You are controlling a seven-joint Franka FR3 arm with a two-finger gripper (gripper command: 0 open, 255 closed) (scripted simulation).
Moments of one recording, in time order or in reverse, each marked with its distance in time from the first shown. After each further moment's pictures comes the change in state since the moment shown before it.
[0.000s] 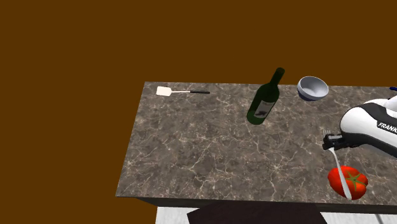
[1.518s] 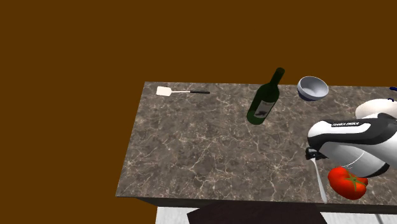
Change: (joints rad) arm 0.082 0.353 -0.043 -0.059 0.303 0.379 -0.235
